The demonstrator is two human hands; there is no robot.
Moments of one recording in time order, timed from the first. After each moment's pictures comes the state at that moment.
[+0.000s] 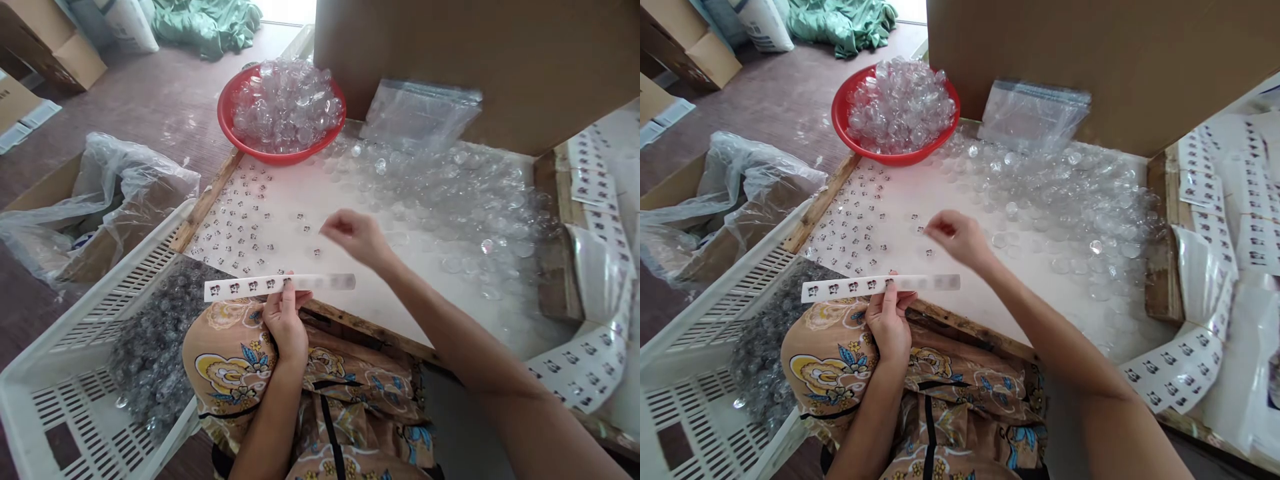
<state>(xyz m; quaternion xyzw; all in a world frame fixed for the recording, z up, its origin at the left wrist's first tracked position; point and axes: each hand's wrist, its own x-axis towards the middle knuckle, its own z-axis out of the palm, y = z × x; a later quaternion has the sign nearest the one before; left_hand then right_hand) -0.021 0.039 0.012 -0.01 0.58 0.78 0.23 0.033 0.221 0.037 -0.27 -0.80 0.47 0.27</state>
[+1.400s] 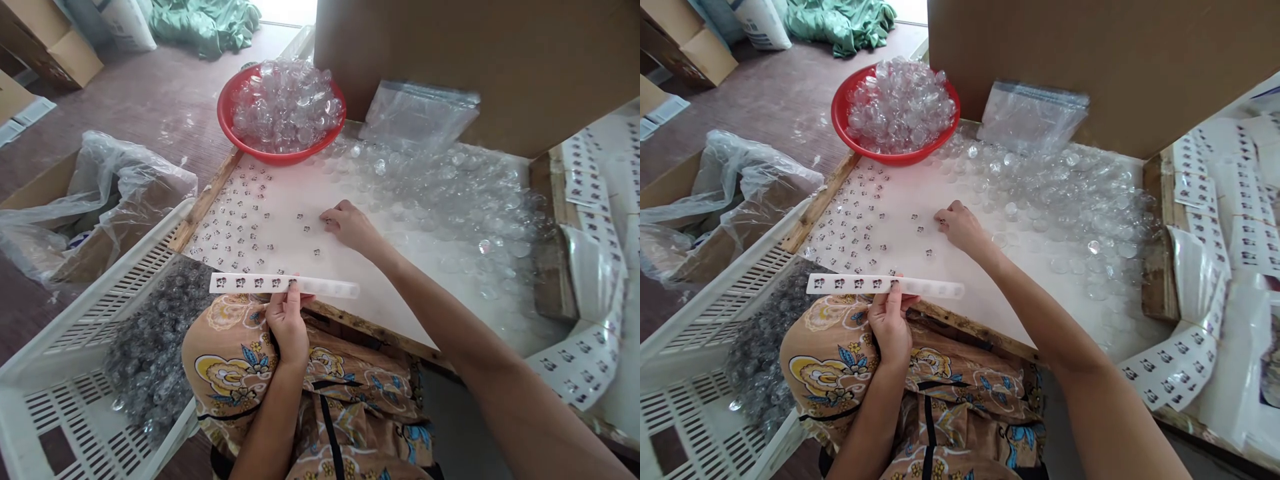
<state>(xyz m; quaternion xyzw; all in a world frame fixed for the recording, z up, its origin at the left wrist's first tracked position) -0.019 0.035 0.007 0.03 0.60 0.77 0.24 0.014 0.265 -0.006 -0.34 -0.91 0.23 0.11</state>
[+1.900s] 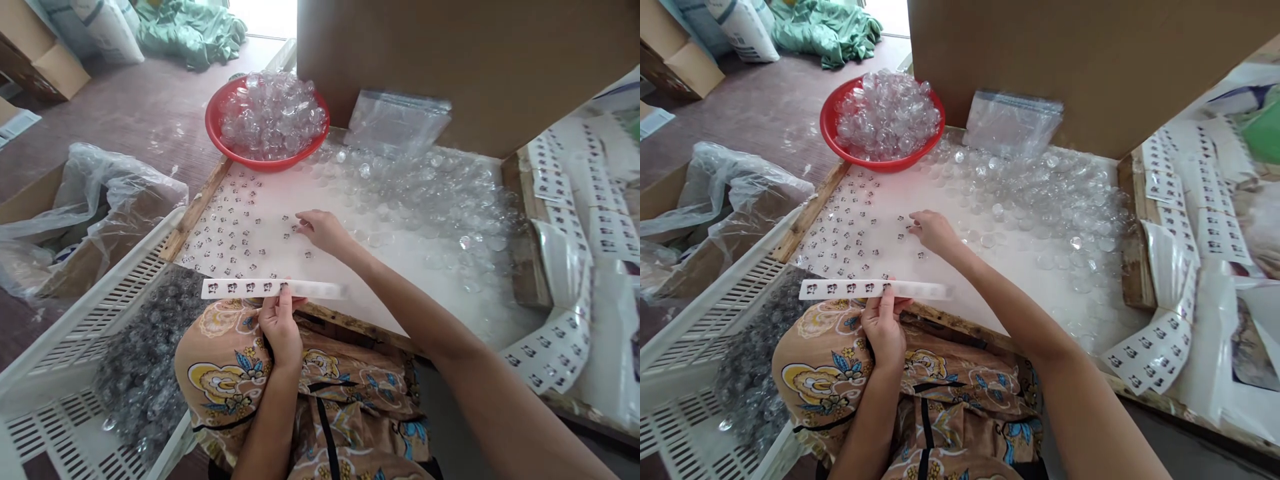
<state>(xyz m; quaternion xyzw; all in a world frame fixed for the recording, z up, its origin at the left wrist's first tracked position) -0.021 0.035 0.003 0.03 0.59 0.77 0.25 -0.012 0.246 0.010 -0.31 -0.90 0.29 0.13</state>
